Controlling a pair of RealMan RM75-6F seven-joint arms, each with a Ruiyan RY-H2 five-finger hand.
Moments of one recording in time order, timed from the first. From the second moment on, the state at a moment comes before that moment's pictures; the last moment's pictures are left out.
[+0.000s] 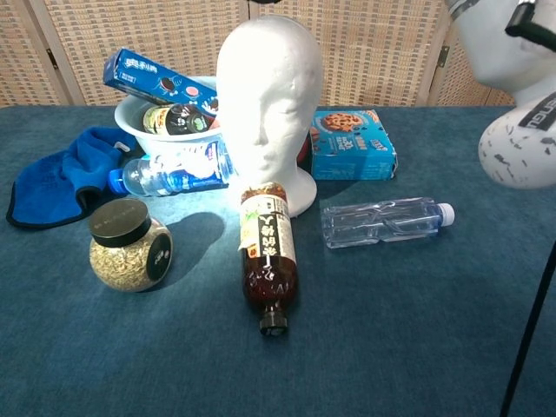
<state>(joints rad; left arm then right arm) -0.08 -1.07 -0.04 -1.66 1.46 1.48 0.07 1.01 -1.77 0.48 -0.92 -1.60 1.57 -0.21</state>
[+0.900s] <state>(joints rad) -0.08 -1.08 -0.03 -1.69 1.49 1.49 0.10 0.60 -1.54 0.20 -1.22 -1.60 1.68 -0.11</state>
